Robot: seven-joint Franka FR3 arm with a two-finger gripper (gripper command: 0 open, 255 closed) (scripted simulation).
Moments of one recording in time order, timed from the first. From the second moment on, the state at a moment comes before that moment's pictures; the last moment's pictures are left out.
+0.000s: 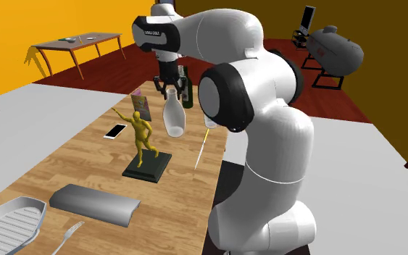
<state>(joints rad) 0.23 0.13 0.47 -1.54 -0.05 1.63 0.52</state>
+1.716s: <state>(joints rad) 0.38 -0.52 0.55 -1.82 0.29 1.34 0.75</state>
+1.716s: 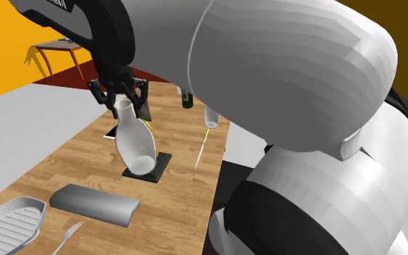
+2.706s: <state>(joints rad) 0.46 -0.65 0.66 -1.67 0.44 1.14 1.01</state>
